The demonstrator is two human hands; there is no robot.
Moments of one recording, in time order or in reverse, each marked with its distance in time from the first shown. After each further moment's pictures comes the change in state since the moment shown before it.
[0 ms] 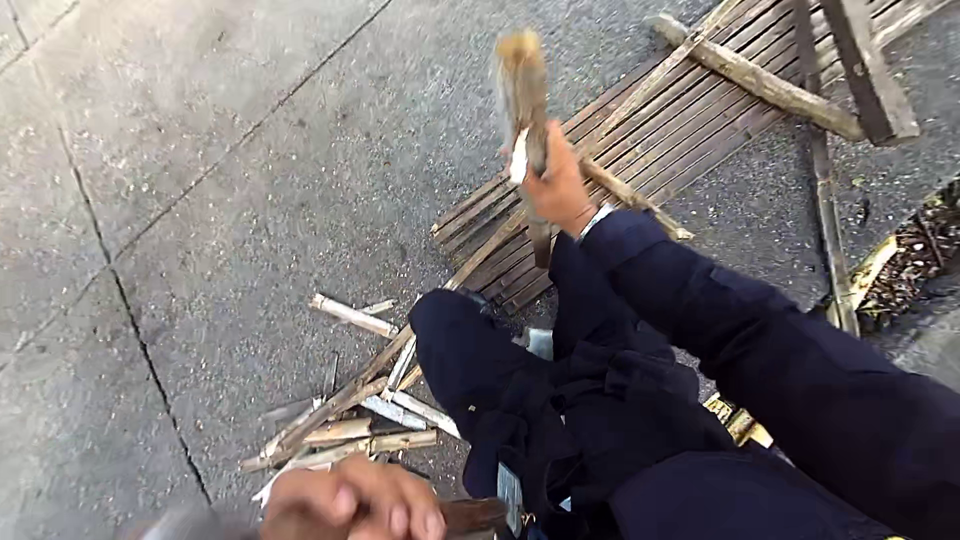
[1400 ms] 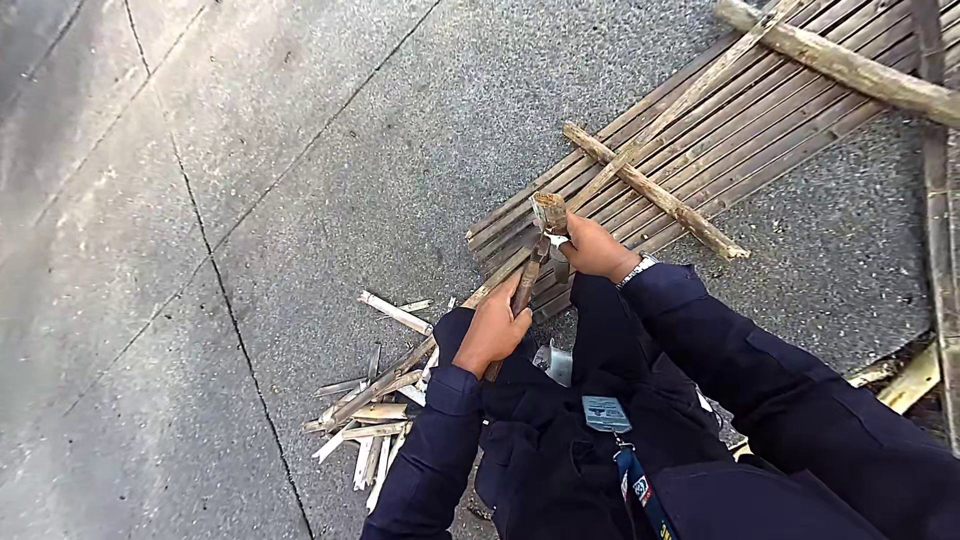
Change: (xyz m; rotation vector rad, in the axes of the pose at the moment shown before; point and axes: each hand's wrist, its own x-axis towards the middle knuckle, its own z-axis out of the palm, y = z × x) left_hand 0.165 -0.190 0.022 0.989 -0.477 -0.713; right_hand -0.013 0.042 -0.033 -0.129 -0.564 0.214
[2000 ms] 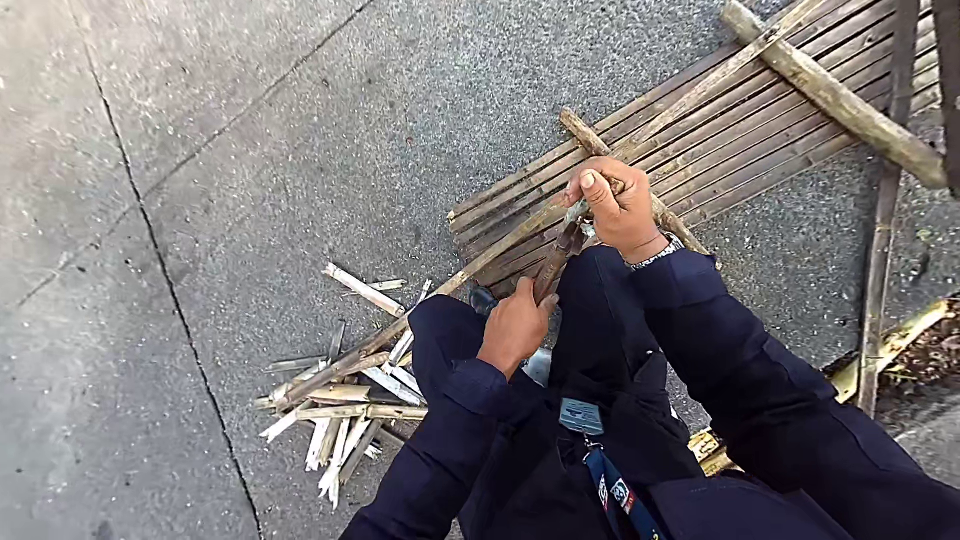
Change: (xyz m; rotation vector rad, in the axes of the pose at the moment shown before) left_hand 0.024 0.020 0.049 0.254 0.005 -0.186; right_hand 0.024 -0.008 -0.036 0.396 0.389 -0.484
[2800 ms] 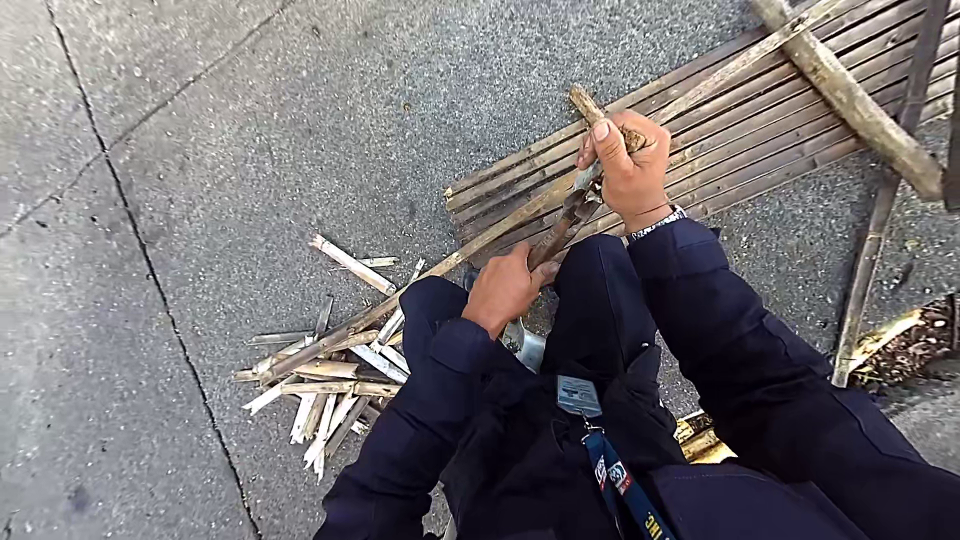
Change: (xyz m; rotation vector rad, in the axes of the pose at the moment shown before) left_hand -0.002 0.001 -0.039 -0.008 0.085 0.096; right_hand 0.026 0.016 0.005 0.044 0.117 0.005
